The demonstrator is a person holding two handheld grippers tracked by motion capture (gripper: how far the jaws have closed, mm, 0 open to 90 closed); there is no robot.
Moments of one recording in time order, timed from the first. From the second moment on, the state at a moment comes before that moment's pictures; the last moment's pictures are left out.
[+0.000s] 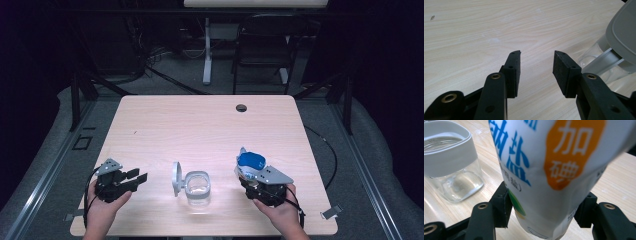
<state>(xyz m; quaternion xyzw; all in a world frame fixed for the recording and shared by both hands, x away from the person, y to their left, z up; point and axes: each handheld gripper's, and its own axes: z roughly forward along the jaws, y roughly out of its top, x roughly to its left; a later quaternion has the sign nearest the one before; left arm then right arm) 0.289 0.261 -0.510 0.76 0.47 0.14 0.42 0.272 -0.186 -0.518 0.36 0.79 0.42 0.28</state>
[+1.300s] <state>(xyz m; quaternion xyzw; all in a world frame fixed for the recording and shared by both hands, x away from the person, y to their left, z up) 0.290 0.264 -0.511 0.76 0.47 0.14 0.42 0.298 -0.170 -0.497 0.31 0.82 0.39 0.30</state>
